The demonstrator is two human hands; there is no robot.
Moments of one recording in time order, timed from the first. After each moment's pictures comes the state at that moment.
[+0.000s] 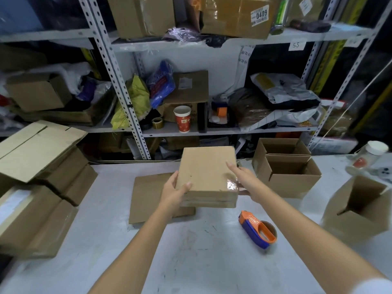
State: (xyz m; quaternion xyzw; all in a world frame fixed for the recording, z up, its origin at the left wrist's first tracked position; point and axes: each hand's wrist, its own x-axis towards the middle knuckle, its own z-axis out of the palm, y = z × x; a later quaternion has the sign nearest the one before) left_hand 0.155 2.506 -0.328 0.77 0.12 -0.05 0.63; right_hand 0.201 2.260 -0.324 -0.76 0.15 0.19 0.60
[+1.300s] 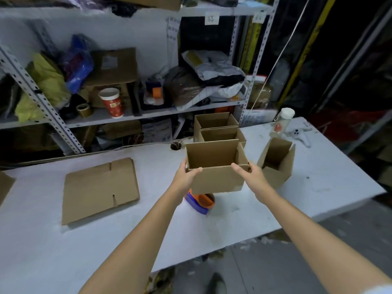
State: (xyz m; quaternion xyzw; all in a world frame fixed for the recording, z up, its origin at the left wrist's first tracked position) left_hand 0.131 2.291 -0.349 0.72 0.03 -0.25 0.65; right_hand 0.064 2.073 -0.336 -0.78 0.25 0.01 0.58
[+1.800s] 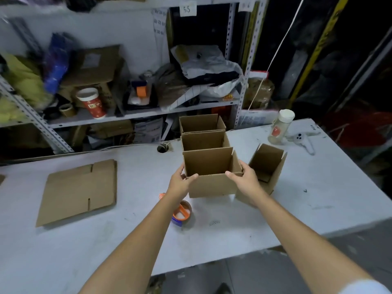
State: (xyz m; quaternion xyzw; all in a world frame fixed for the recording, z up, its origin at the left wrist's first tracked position) left_hand 0.153 2.171 -0.380 0.75 0.10 -0.19 0.62; right_hand 0.126 1.938 -0.405 -0.79 0.21 0.05 0.57
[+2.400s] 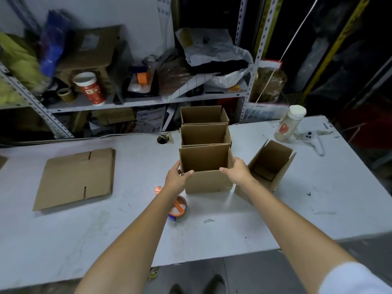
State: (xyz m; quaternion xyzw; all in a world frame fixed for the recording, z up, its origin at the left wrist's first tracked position) left_hand 0.173 2.157 -0.407 0.78 0.14 -0.17 0.59; right_hand 0.171 1.948 -0.390 -0.84 0.23 0.15 0.46
